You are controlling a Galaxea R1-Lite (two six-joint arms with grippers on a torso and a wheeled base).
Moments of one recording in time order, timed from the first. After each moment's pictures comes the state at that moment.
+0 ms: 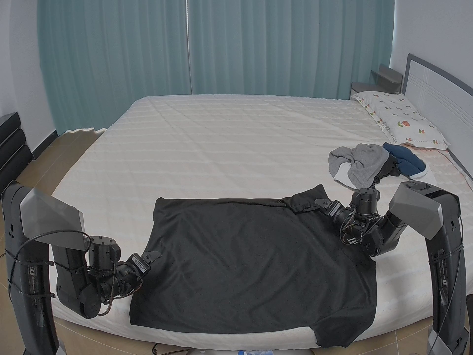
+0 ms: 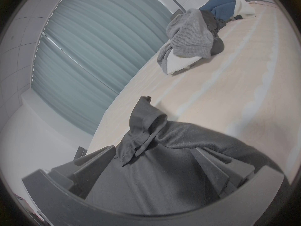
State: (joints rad) left arm -0.16 2.33 -0.30 -1.42 -0.09 -0.92; right arm 0.14 2.60 -1.19 -1.04 0.11 0.81
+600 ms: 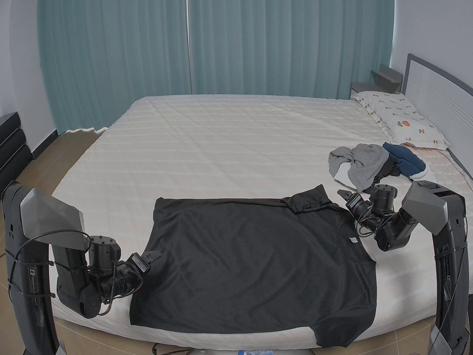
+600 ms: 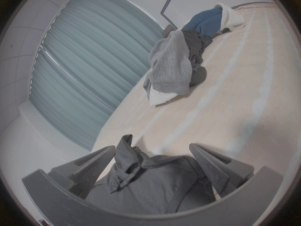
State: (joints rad) left arm -0.16 2.33 -0.30 -1.42 -0.09 -0.92; right arm 0.02 2.62 -1.23 -1.11 0.10 0.82
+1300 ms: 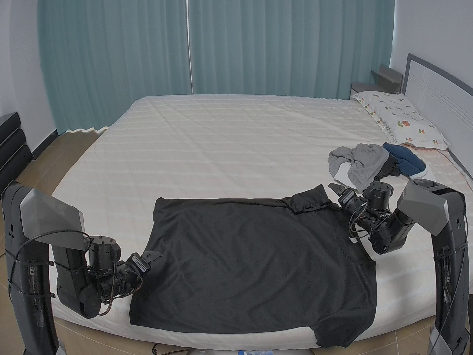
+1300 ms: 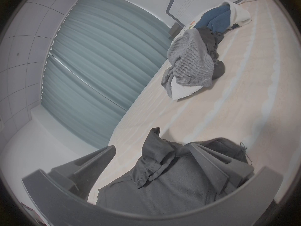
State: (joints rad) left arm -0.16 2.33 -0.30 -1.42 -0.09 -0.92; right arm 0.09 2.58 -1.16 -1.22 0.11 0.90
